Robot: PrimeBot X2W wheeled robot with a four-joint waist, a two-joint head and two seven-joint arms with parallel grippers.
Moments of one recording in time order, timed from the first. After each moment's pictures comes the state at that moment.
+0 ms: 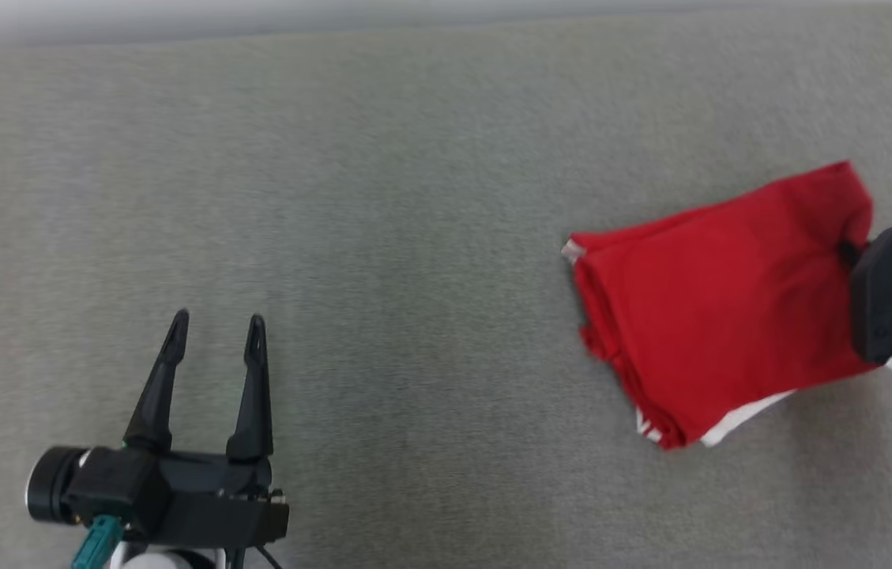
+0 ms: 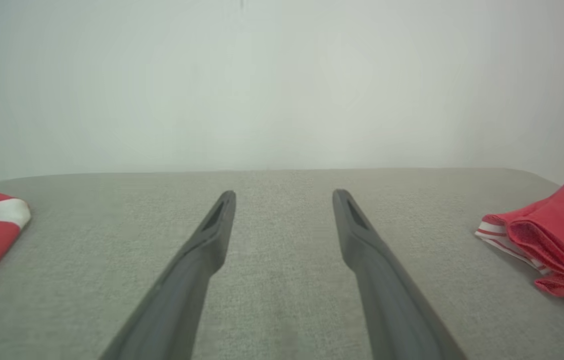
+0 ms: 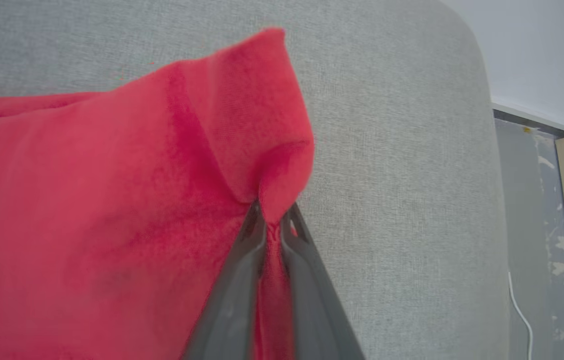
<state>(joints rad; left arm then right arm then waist) -0.15 0.05 -0.05 0.01 -0.14 -0.12 -0.26 -0.56 -0.49 0.11 0.22 0.31 0.13 0.82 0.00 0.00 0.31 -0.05</state>
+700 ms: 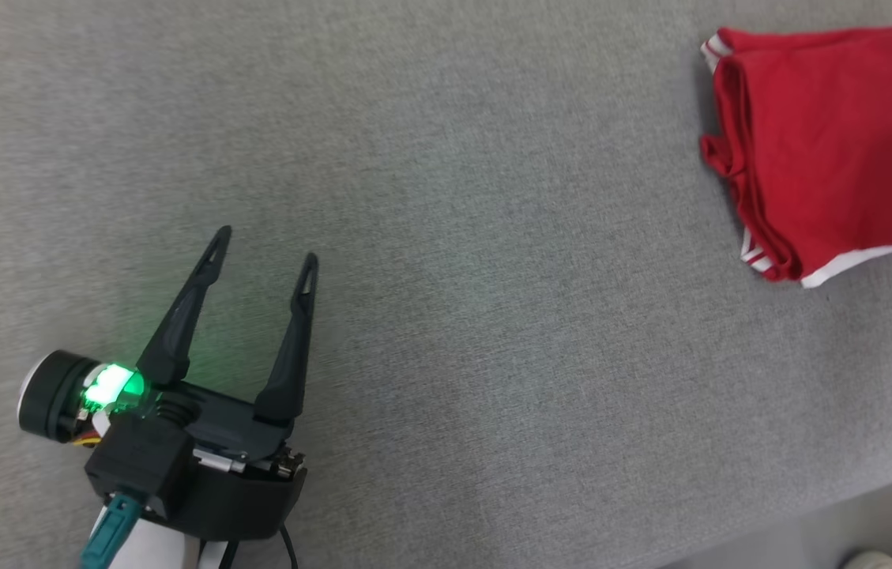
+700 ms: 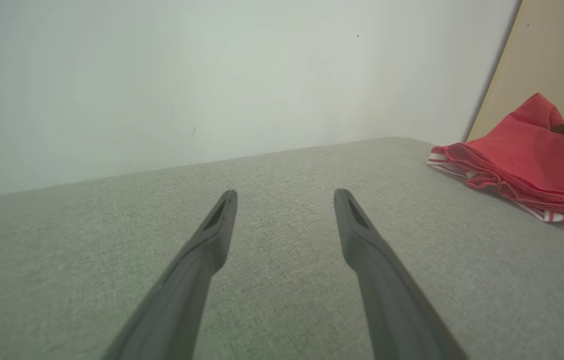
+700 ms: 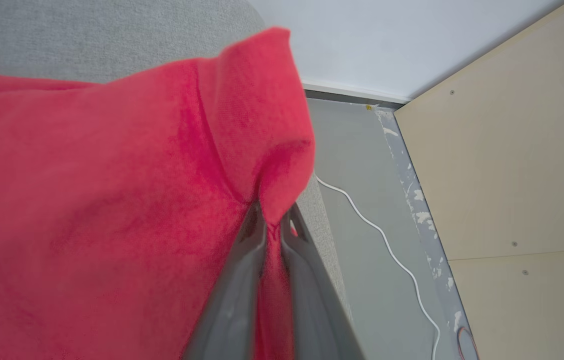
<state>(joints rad) -0.28 0.19 -0.21 -0.13 -0.09 -0.13 -0.26 -0.77 -0.56 -0.02 0.46 0.18 0.13 0.47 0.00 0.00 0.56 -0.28</state>
